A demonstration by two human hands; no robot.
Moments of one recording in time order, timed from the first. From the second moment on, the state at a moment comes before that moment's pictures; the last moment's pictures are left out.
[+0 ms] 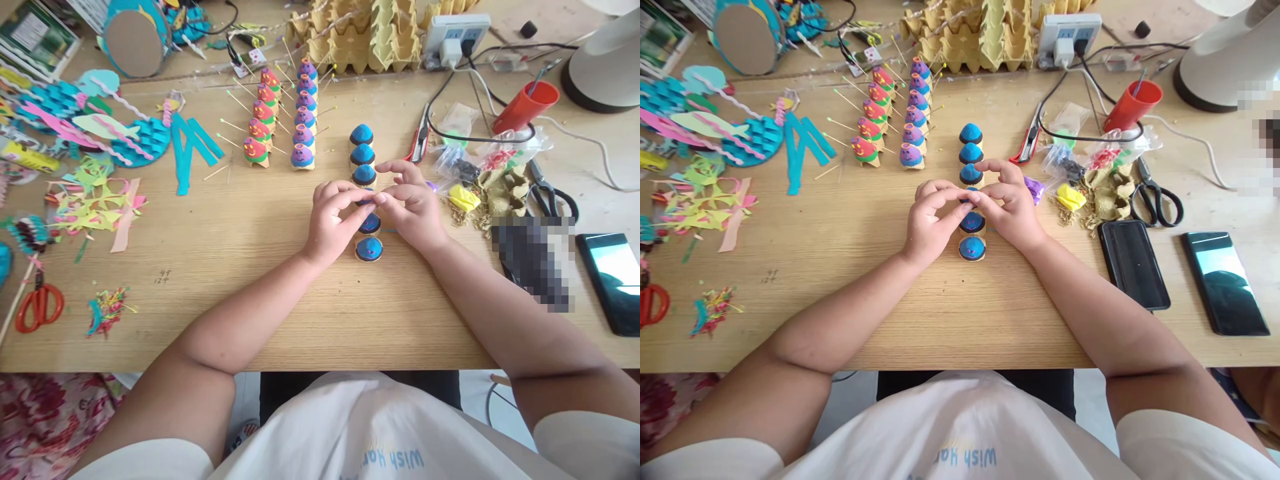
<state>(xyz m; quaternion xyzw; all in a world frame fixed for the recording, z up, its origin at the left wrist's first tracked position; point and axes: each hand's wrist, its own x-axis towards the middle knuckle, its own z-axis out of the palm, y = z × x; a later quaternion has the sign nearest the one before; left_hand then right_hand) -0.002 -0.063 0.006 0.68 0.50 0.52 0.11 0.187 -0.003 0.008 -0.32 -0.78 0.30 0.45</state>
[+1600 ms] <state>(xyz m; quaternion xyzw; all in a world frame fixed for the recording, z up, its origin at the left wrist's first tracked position) -0.006 -0.061 0.002 0.63 0.54 0.54 0.15 0.176 -0.005 0.014 -0.36 -0.60 0.50 0.50</state>
